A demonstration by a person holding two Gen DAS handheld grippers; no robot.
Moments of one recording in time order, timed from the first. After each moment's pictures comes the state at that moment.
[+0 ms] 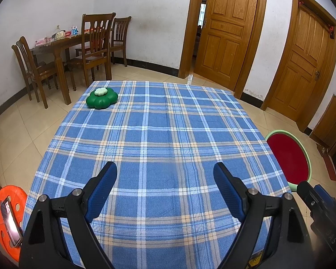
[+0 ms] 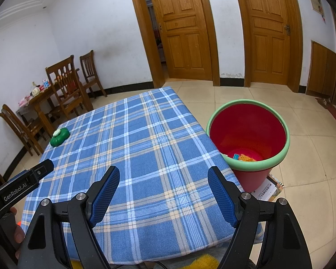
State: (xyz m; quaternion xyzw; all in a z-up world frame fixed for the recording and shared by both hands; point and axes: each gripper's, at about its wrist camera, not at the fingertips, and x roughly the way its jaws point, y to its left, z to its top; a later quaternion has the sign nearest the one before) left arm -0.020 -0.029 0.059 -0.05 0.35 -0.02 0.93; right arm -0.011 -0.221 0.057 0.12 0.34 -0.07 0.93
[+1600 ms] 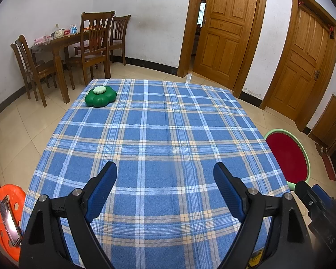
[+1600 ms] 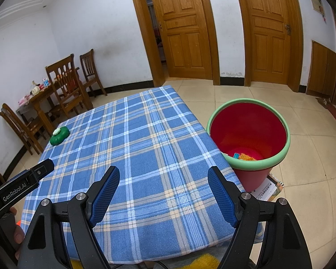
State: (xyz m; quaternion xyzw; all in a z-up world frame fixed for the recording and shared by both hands) left arm -0.022 -0.031 0.057 -0.05 0.36 -0.02 0.93; right arm -0.012 -0.221 0.057 0.12 0.34 -0.07 0.93
